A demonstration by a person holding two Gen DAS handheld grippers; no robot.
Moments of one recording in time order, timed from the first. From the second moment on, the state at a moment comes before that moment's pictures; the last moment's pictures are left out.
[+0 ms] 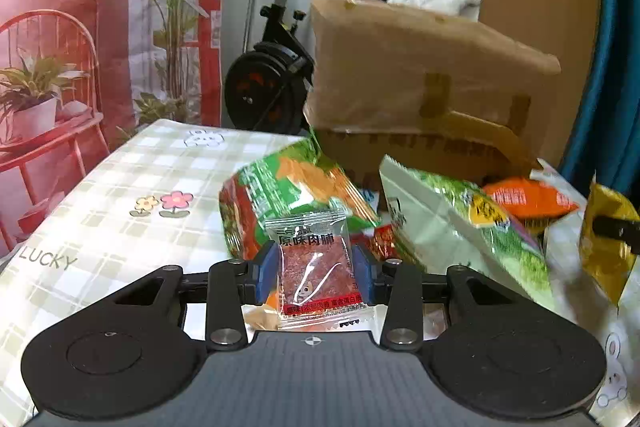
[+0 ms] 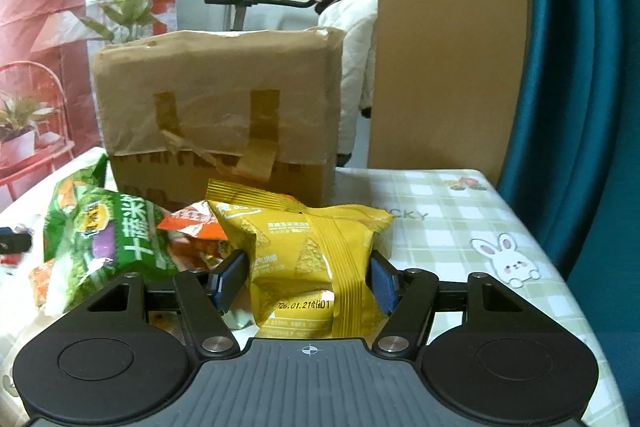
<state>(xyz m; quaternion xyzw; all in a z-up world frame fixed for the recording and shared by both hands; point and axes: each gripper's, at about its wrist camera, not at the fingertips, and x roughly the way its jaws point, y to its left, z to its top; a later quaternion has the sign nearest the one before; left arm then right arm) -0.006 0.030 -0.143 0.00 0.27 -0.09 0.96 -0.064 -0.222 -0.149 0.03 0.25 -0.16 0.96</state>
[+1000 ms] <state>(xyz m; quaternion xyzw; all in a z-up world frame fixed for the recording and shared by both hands) 0.138 -0.022 0.003 0.02 0.14 -0.15 0.98 0.067 -0.263 0.030 0.00 0.09 -0.09 0.99</state>
